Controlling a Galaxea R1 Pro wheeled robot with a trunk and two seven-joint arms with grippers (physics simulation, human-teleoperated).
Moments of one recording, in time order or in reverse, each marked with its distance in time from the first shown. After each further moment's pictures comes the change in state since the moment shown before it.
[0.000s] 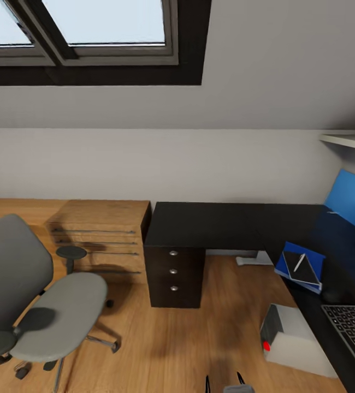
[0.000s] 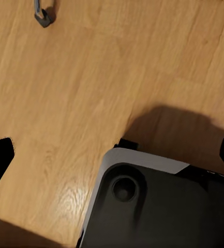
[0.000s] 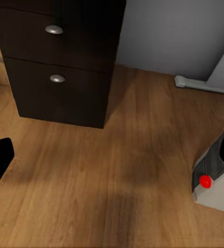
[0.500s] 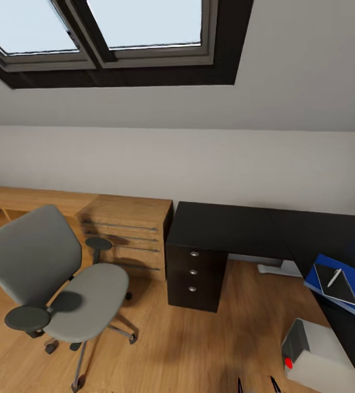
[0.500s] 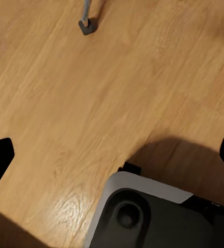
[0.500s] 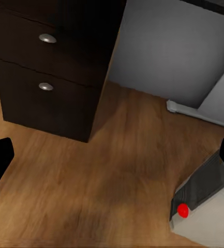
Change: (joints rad) left arm 0.000 0.001 0.044 0.014 0.001 -0.110 -0.001; right arm 0.000 -0.130 -0.001 0.082 -0.019 -0.147 -0.003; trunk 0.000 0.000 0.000
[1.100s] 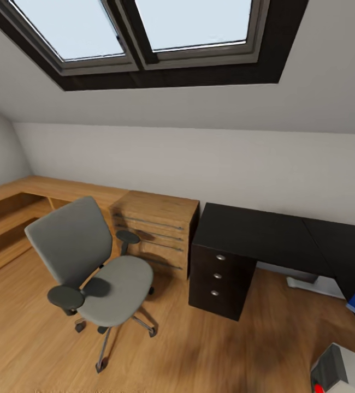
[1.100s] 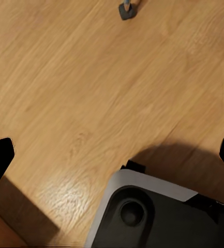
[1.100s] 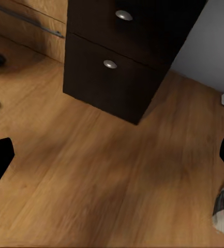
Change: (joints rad) left arm 0.000 -0.004 0.005 0.042 0.001 -0.043 -0.006; right arm 0.054 0.069 0.009 0.090 -0.006 -0.002 0.030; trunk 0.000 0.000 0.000
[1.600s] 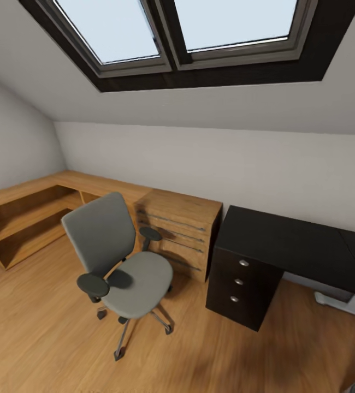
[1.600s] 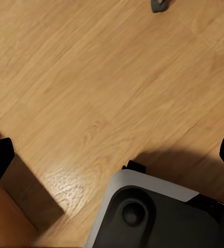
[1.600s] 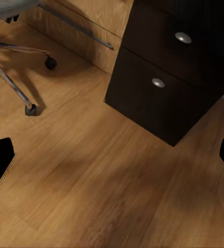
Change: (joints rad) left arm 0.000 0.002 0.000 0.001 0.000 0.000 0.000; right arm 0.003 -0.002 0.000 0.000 0.061 0.004 0.021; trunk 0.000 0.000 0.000
